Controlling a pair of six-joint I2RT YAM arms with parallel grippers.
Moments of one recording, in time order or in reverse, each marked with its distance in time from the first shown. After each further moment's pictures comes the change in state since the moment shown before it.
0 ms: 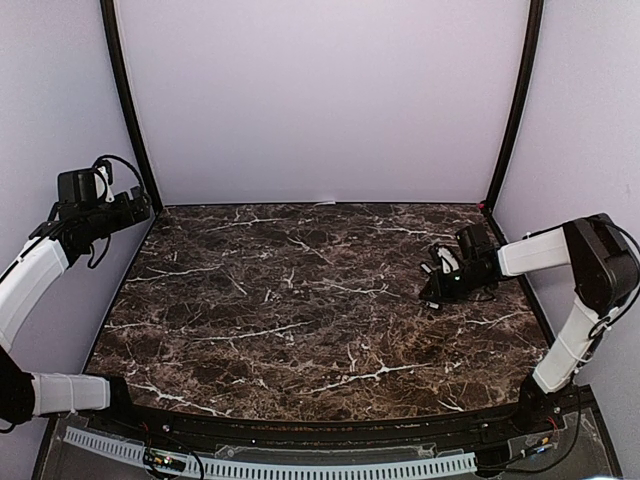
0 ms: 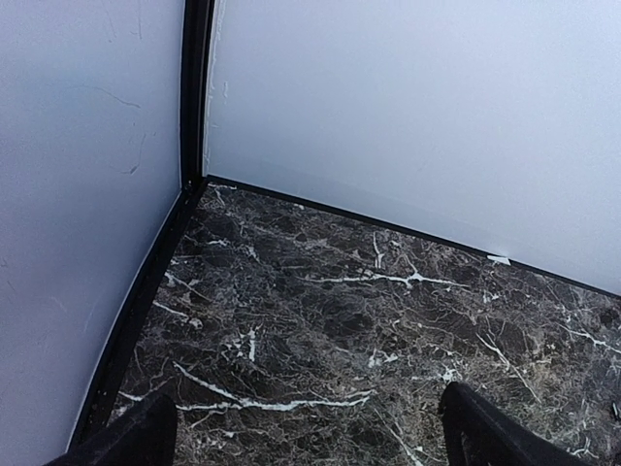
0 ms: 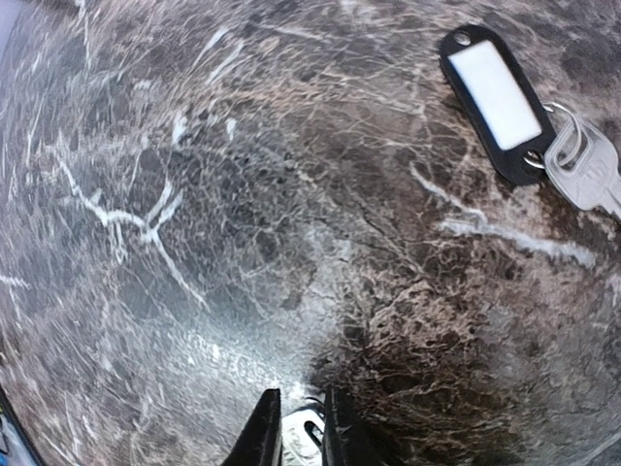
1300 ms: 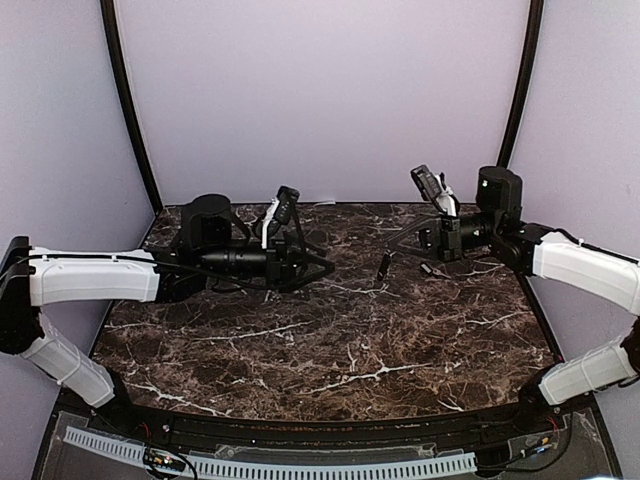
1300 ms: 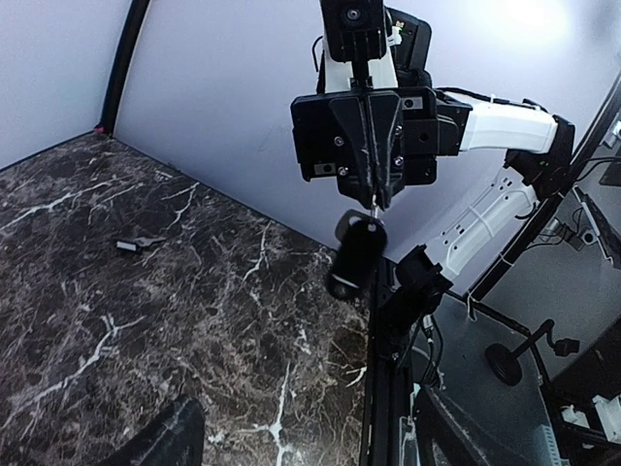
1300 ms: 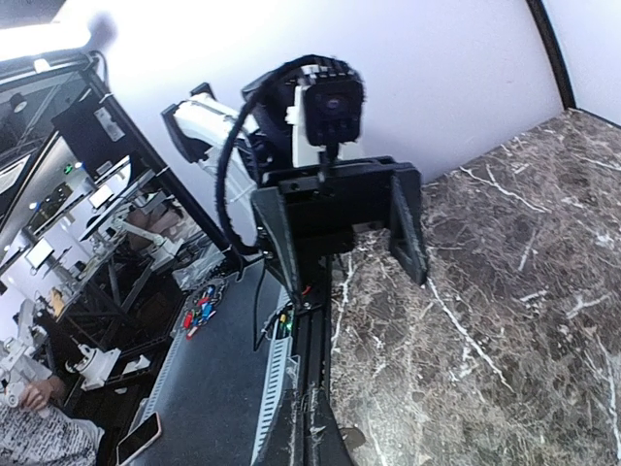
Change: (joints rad) left arm -0.895 0.354 -0.059 0.660 0.585 -0.087; right arm 0.231 -0.418 0.090 0.313 -0.790 0.150
